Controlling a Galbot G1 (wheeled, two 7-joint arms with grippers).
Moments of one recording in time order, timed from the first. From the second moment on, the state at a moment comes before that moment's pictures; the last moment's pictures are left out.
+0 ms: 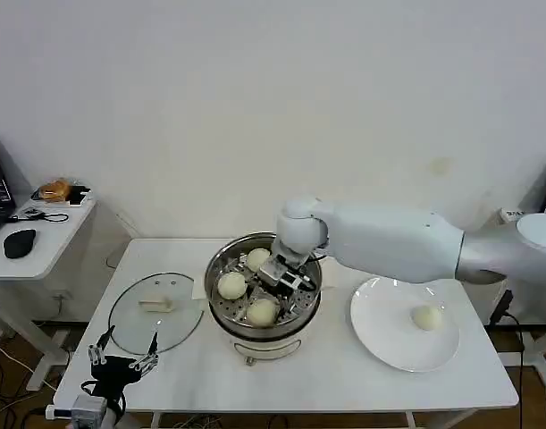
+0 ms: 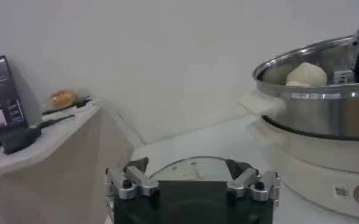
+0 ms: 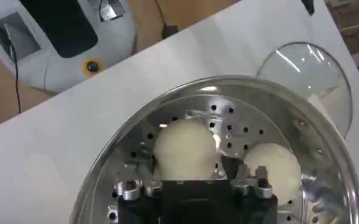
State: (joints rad) left arm 1.73 -1.26 -0.70 -2.17 -0.05 0.24 -0.04; right arm 0.45 1.16 -1.23 1.44 0.12 0.04 -1.08
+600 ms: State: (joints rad) left arm 1.72 -1.22 -0.70 -2.18 -0.07 0.24 -0.04; right arm 0.46 0.98 -1.10 1.40 0.16 -0.06 -1.02
